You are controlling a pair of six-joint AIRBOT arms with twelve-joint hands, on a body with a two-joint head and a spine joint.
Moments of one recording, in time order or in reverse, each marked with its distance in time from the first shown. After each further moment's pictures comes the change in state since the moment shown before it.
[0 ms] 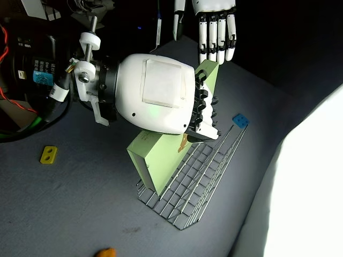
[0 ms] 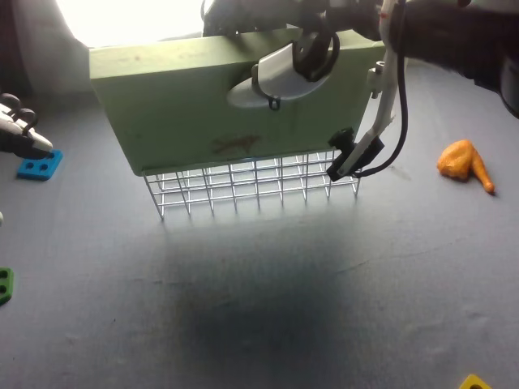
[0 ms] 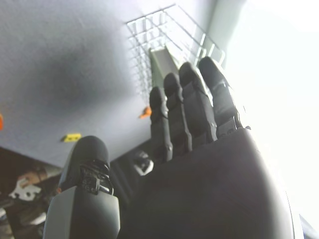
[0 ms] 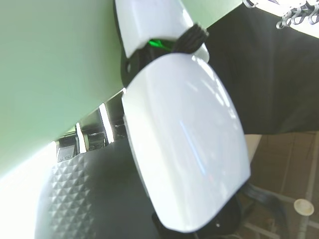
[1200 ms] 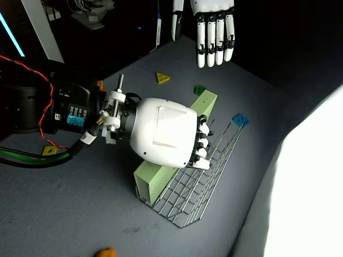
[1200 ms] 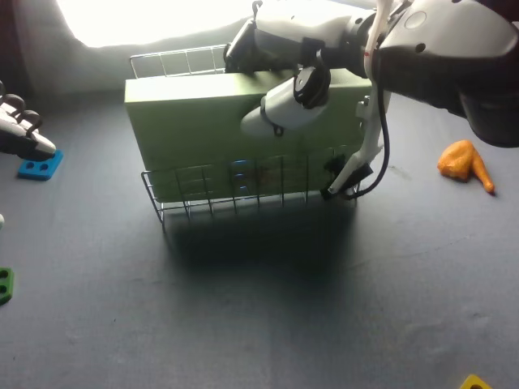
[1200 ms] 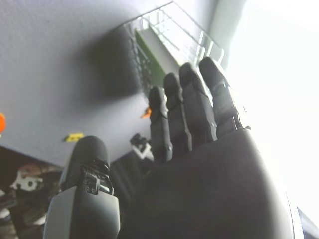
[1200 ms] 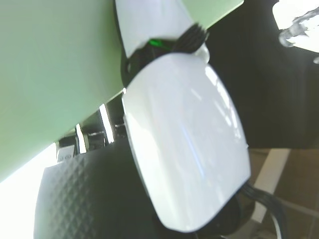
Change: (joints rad) left arm 0.000 0.000 -0.010 0.001 0.000 0.007; right arm -0.113 -0.113 0.190 -0.009 -0.010 0.140
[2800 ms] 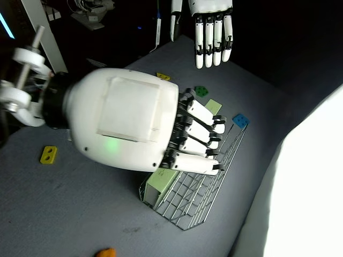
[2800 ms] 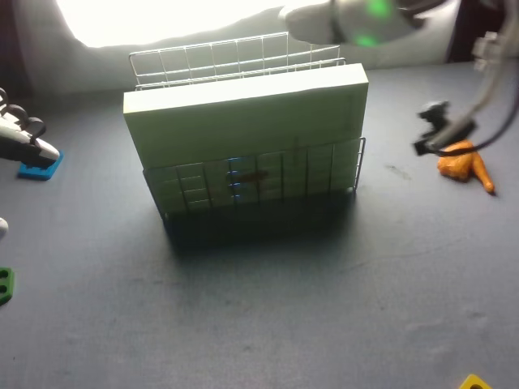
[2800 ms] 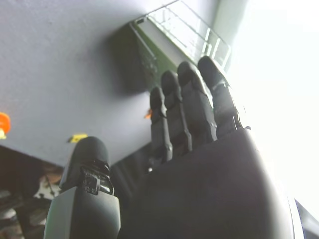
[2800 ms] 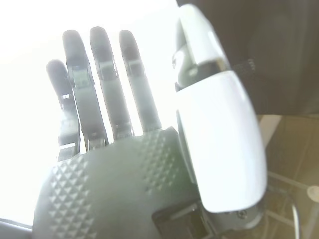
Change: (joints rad) left arm 0.017 0.000 -0.009 -0.002 0.000 0.012; right arm 0.133 0.372 -0.332 -0.168 0.036 0.104
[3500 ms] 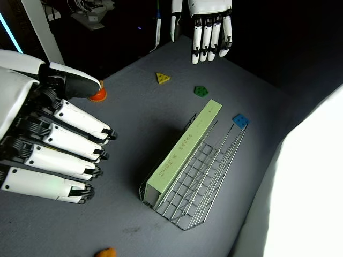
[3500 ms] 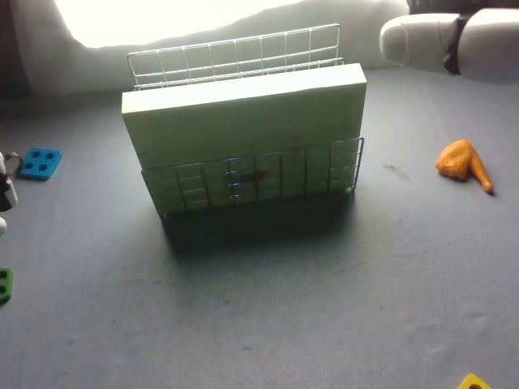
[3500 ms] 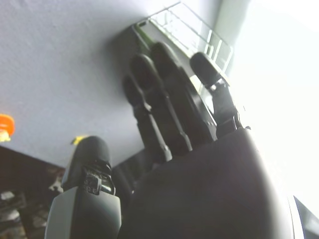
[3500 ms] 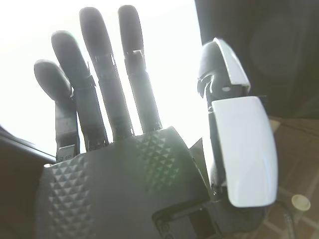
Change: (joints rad) left arm 0.002 0.000 0.001 0.000 0.001 0.007; right arm -0.076 0.321 -0.286 -0.096 0.103 -0.033
